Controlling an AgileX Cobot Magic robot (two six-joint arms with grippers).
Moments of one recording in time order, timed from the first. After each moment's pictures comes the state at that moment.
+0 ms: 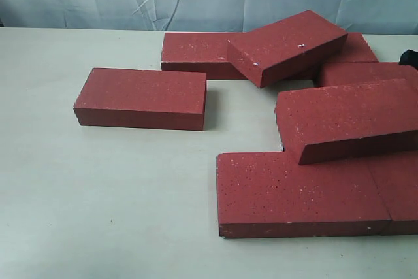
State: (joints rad) left arm -0.05 0.01 0.00 0.00 0.23 -0.02; right arm -0.33 1.86 -1.14 0.42 0.56 -0.28
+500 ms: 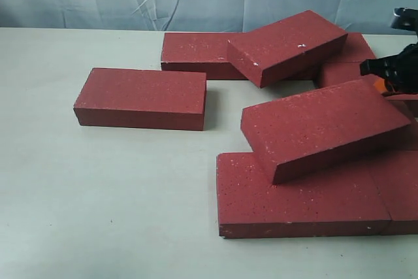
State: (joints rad) left arm -0.05 0.01 0.00 0.00 0.23 -0.02; right arm -0.19 1.86 -1.14 0.56 0.62 -0.64
